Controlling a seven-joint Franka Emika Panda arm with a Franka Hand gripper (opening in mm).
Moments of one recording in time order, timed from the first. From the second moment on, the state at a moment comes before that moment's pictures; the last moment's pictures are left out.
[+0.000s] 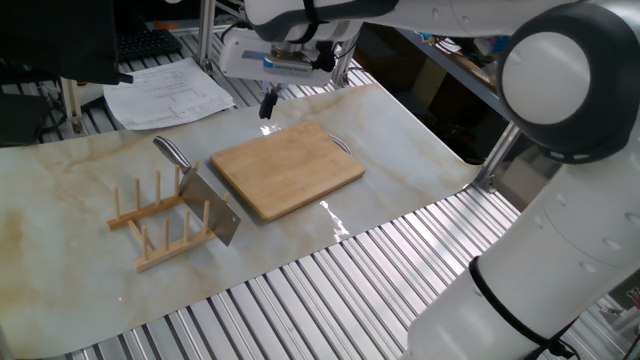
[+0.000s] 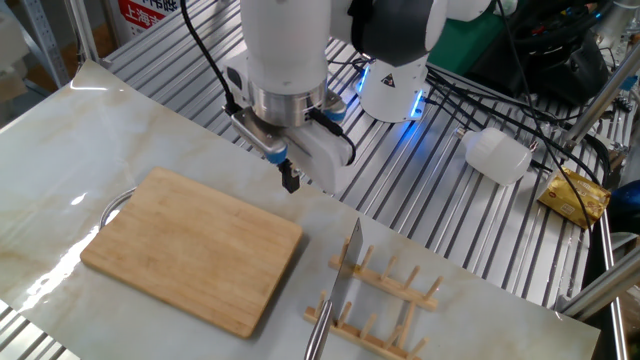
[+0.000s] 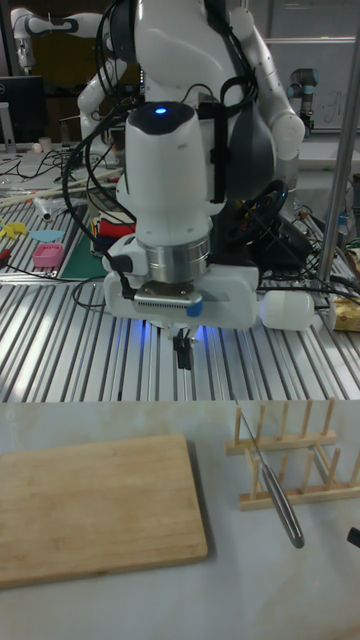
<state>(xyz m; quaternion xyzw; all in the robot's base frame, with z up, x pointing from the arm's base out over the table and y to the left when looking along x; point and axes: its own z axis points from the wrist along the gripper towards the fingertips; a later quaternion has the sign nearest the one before) 0.537 0.019 0.300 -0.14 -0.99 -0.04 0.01</state>
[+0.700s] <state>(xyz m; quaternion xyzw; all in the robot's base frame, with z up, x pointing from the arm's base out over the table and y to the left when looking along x) 0.537 0.019 0.300 -0.18 -0.98 -0.07 -0.01</state>
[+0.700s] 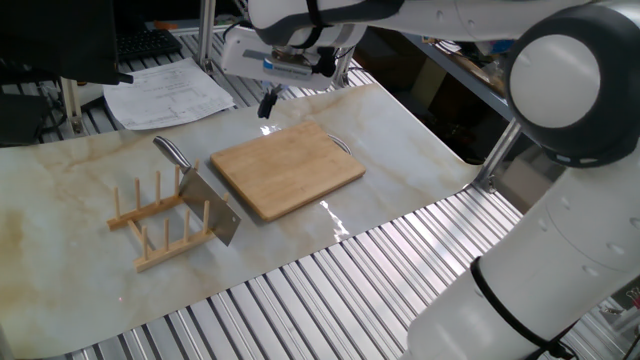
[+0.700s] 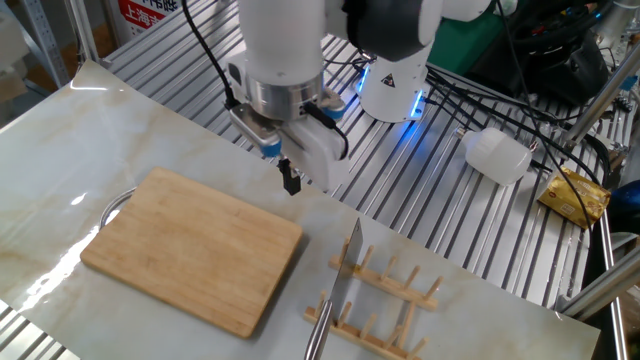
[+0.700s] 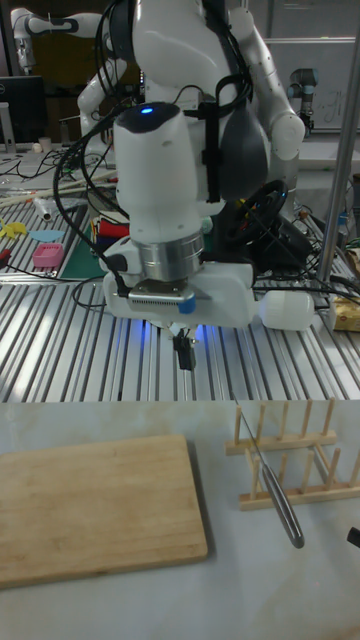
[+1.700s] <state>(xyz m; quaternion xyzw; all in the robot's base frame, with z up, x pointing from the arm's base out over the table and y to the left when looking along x) 0.546 0.050 0.266 -0.18 -0.98 -0.08 0.00</state>
